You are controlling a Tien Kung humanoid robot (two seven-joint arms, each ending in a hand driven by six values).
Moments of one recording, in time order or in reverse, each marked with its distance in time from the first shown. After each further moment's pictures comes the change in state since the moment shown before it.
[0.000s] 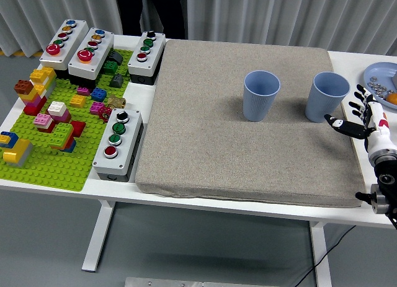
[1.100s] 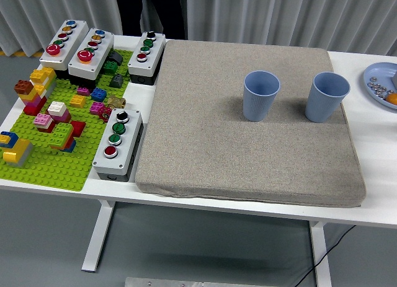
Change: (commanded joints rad) left arm -0.004 0.011 -0.001 0.000 0.011 -0.001 0.005; right arm 0.234 0.008 0.342 -0.021 0.345 -0.025 0.242
